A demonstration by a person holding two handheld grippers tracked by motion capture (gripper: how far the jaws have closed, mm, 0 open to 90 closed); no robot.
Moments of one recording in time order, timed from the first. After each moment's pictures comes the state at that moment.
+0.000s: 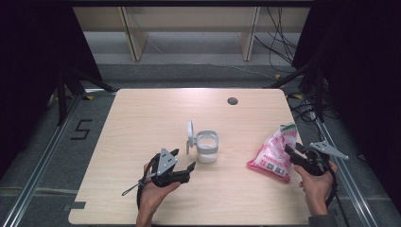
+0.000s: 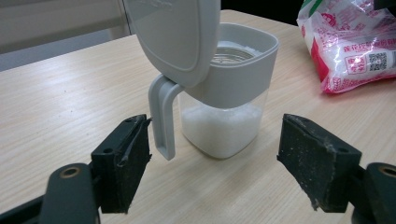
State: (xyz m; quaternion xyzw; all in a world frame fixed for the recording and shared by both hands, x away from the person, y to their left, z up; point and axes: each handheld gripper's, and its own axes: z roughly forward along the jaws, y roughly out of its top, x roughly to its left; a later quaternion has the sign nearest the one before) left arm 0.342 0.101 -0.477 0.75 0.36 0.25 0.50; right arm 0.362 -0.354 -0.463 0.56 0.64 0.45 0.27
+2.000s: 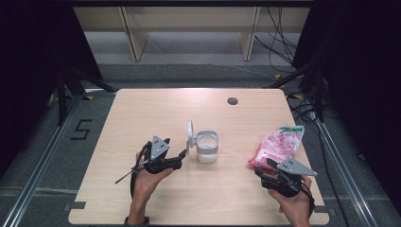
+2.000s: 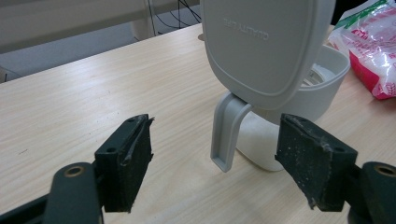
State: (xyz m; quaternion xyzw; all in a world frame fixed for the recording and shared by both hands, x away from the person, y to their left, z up) left arm 0.371 0.120 -0.458 0.74 0.38 0.27 0.48; right arm 0.314 -0.273 -0.467 0.43 0.74 0.45 0.24
